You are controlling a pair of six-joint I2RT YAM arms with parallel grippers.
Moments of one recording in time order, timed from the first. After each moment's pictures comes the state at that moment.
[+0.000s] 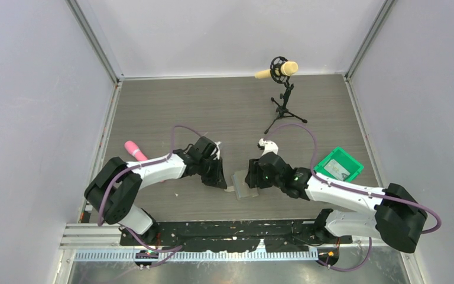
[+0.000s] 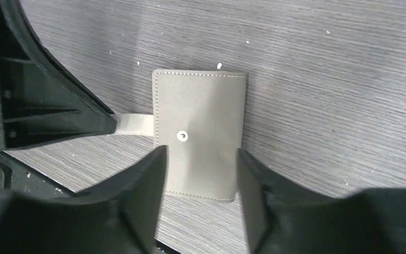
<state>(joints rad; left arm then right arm) -0.72 1.52 0.78 -0.28 0.36 -0.68 0.90 1.15 0.54 -0.16 0.14 0.68</state>
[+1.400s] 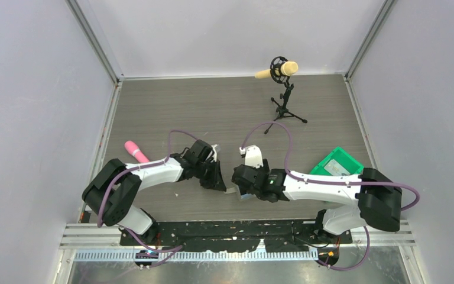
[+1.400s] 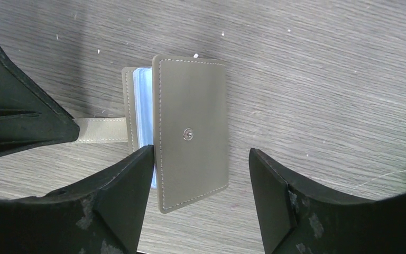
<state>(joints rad) -0.70 1.50 0.68 -0.18 0.42 -0.73 1.17 1.39 0.80 -0.49 0.57 0.74</state>
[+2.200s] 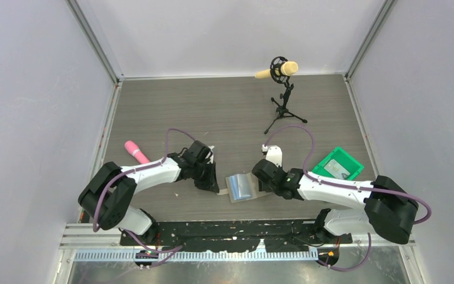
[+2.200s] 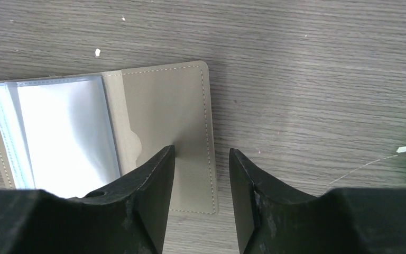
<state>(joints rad) -0.69 1.46 0.68 -0.31 0.32 -0.65 0.98 1.25 0.58 -0.39 0.47 0.74</state>
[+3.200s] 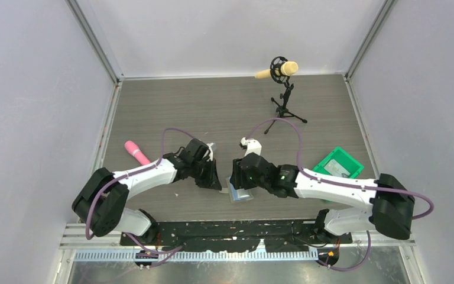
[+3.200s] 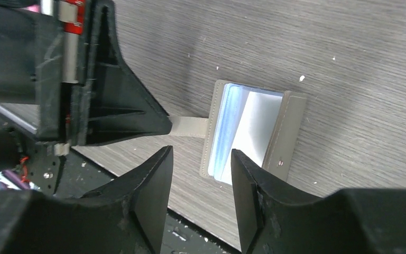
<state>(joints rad) -0.69 1.39 0.68 -0.30 0.37 -0.68 1.08 1.24 0.77 -0.28 0.25 0.75</state>
